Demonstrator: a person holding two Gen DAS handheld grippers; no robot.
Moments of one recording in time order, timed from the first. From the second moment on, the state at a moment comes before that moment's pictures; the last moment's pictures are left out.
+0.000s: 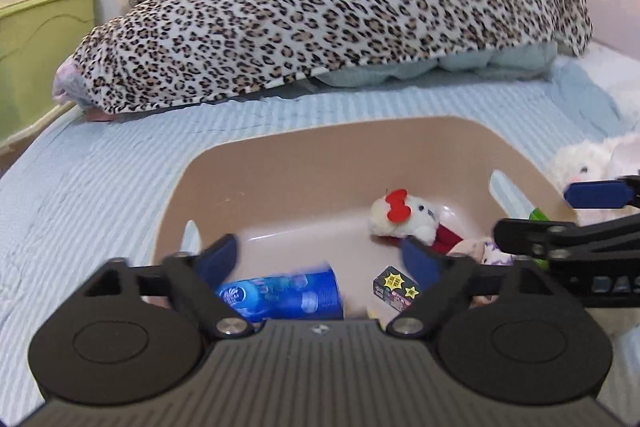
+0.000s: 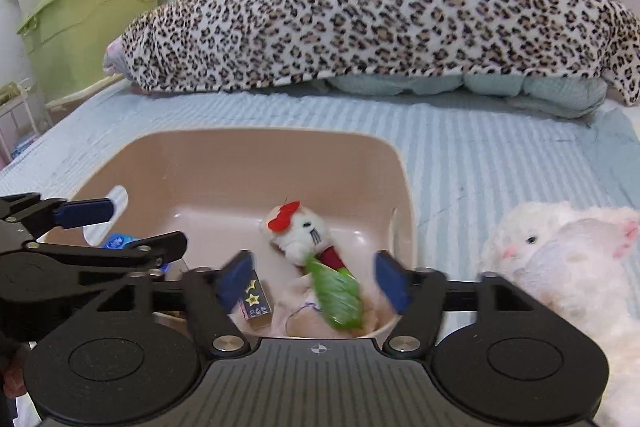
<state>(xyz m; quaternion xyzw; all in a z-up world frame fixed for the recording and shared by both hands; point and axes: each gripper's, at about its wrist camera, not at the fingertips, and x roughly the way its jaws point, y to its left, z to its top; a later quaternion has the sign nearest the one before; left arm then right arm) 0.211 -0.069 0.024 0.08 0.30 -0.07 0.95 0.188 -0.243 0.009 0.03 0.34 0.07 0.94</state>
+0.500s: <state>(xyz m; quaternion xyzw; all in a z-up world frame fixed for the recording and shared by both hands) 0.152 -0.032 0.036 0.08 0.29 -0.08 0.95 0.127 -0.240 0.028 0.02 0.32 0.09 0.94</state>
